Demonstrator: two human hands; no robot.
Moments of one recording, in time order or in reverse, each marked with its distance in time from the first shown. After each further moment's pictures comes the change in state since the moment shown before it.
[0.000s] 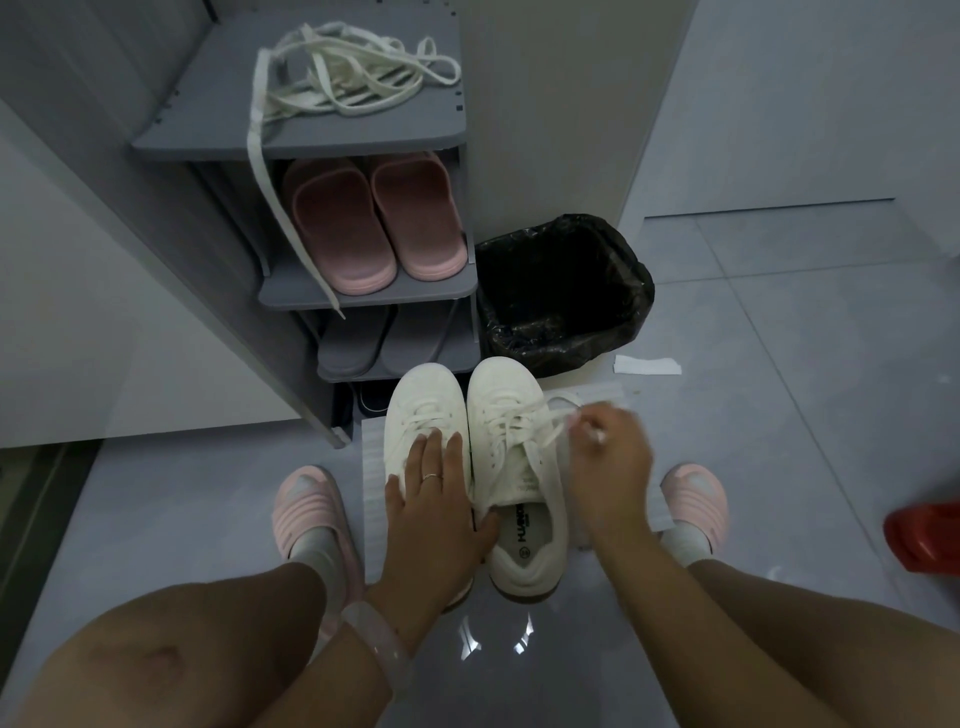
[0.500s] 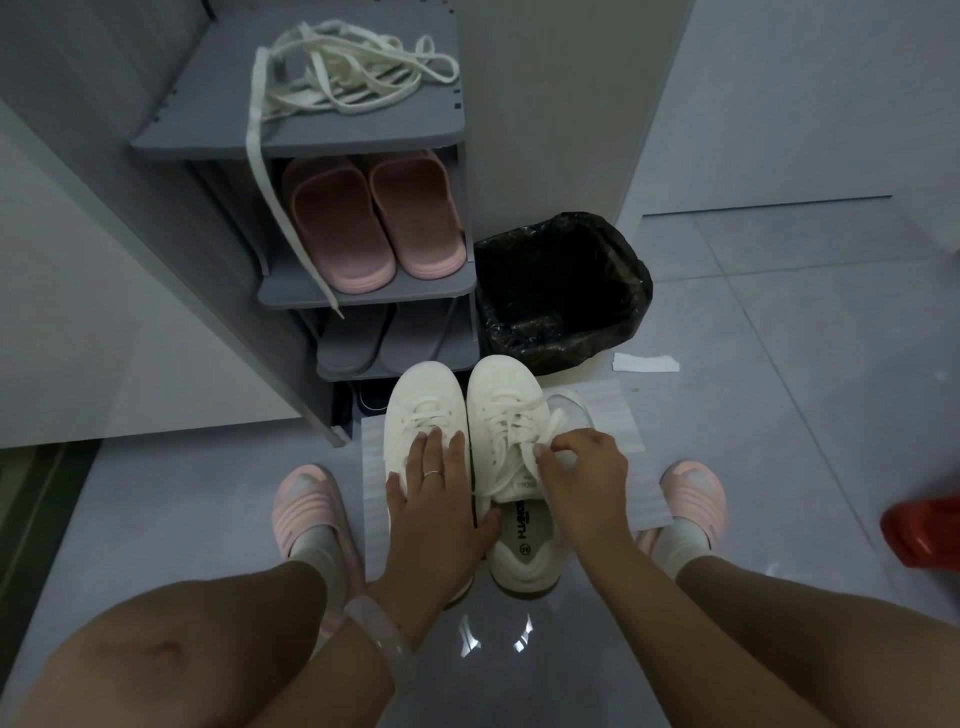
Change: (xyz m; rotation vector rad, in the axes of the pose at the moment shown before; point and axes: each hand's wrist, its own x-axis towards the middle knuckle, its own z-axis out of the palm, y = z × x) left_hand -0.001 0.003 -0.002 0.010 -0.026 -0.018; right_hand -0.011 0.023 0.018 -0.189 -0.202 0.027
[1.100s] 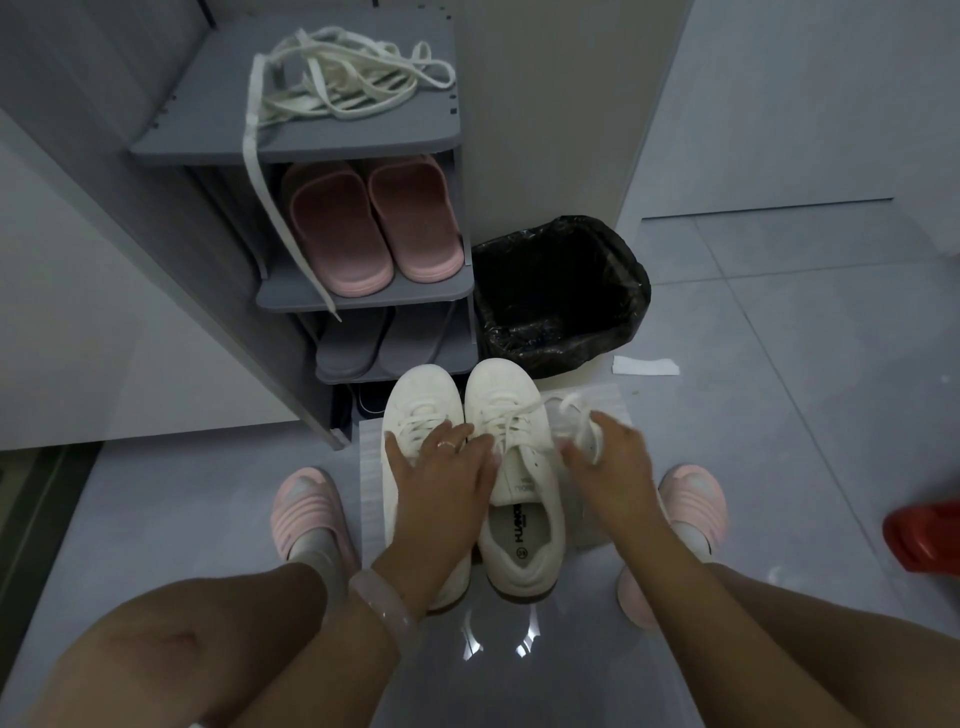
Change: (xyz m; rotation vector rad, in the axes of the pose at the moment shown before) left_hand 0.018 0.016 -0.018 -0.042 0.086 0.096; right_hand 0.022 0.013 -0.021 -0.011 -0.110 -0.007
